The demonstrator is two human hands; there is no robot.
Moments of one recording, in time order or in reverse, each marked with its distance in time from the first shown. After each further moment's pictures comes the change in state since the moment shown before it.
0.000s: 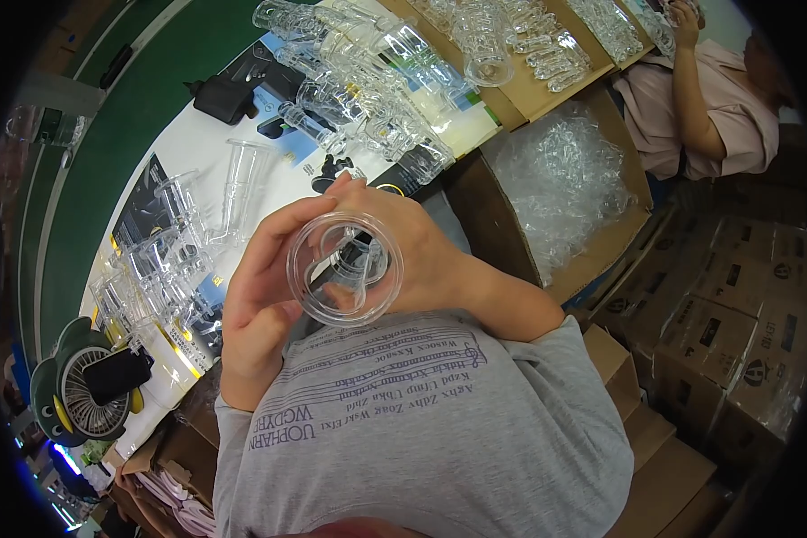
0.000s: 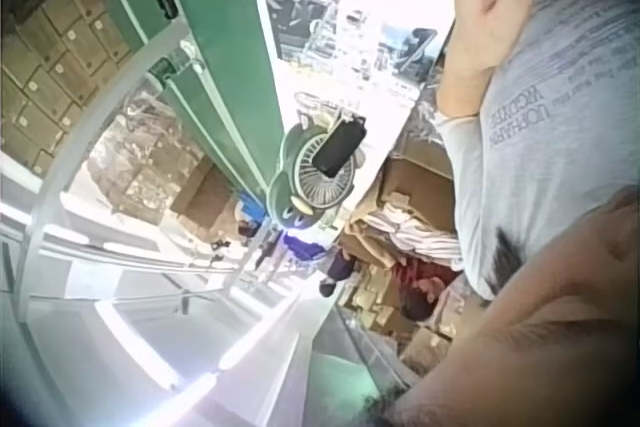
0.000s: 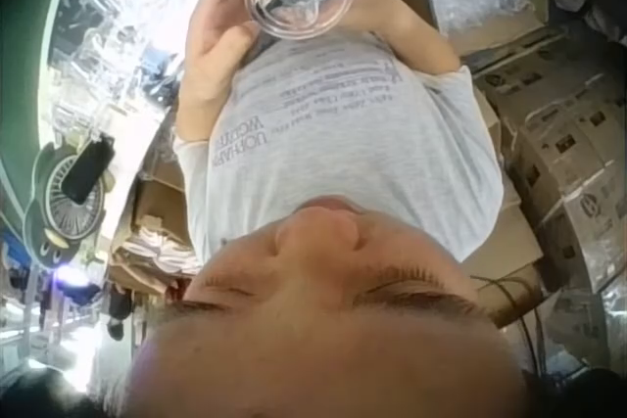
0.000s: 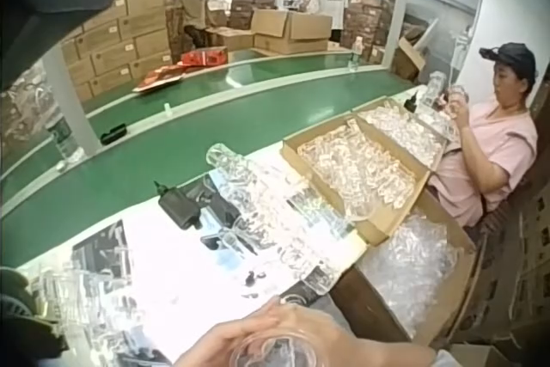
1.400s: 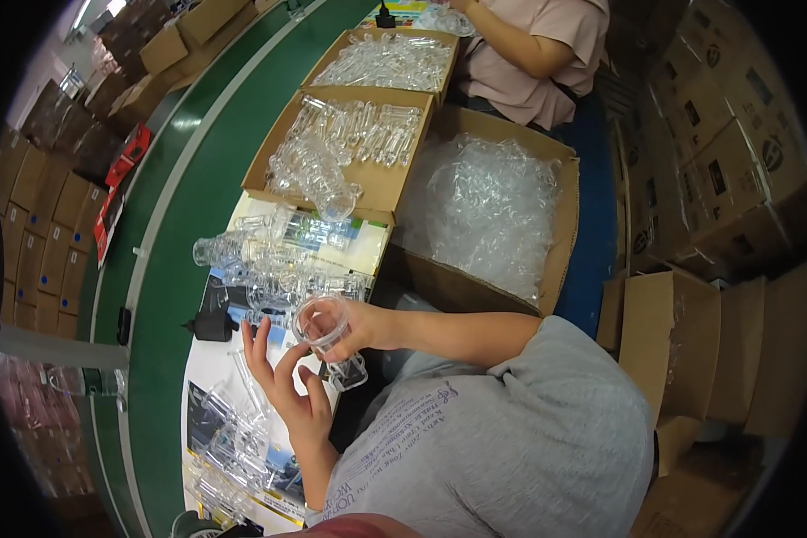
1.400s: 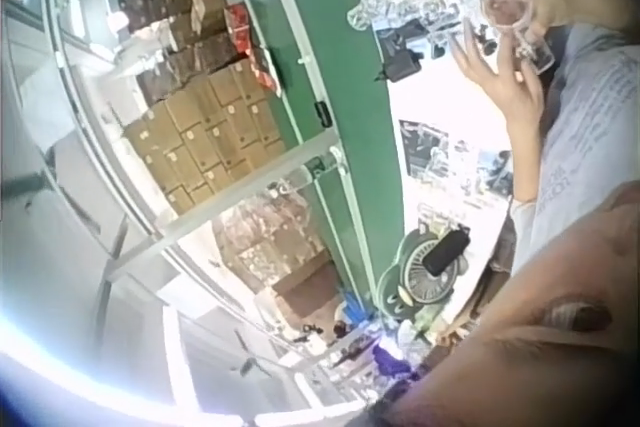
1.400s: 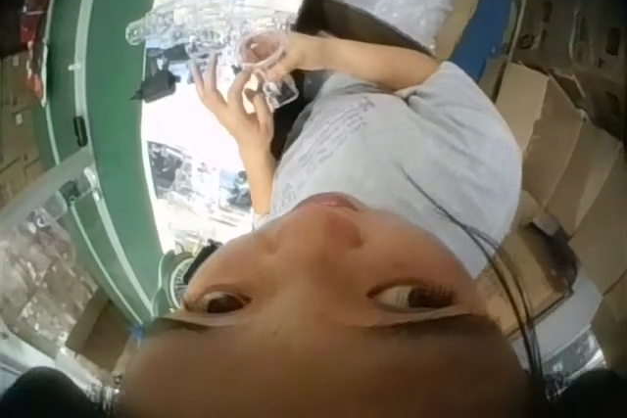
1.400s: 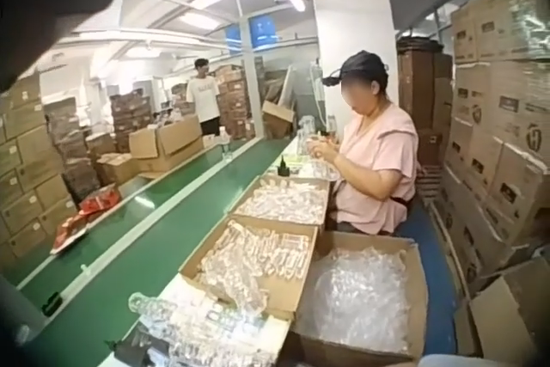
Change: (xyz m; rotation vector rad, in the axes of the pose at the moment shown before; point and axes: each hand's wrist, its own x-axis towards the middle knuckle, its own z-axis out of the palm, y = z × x) left_hand 0.035 -0.031 0.004 1.373 0.161 0.479; right_hand -0.019 0.052 -0.008 1.073 0.118 0.334
